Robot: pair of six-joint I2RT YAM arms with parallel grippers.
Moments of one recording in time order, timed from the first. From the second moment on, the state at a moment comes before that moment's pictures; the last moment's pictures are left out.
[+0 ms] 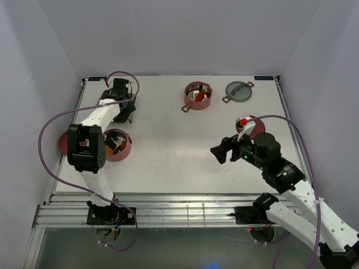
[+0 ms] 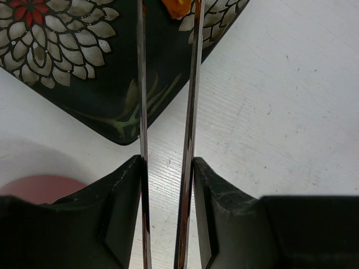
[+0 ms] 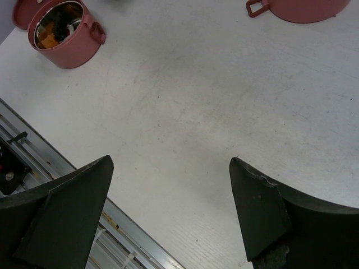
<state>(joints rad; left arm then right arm) -0.13 1.88 1.46 -0.50 -0.25 -0.54 0.64 0.64 0.71 -0.39 -0.12 0.23</state>
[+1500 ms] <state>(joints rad) -0.05 1.77 1.43 -0.53 -0.07 -0.54 0.64 0.64 0.71 -0.39 -0.12 0.23</state>
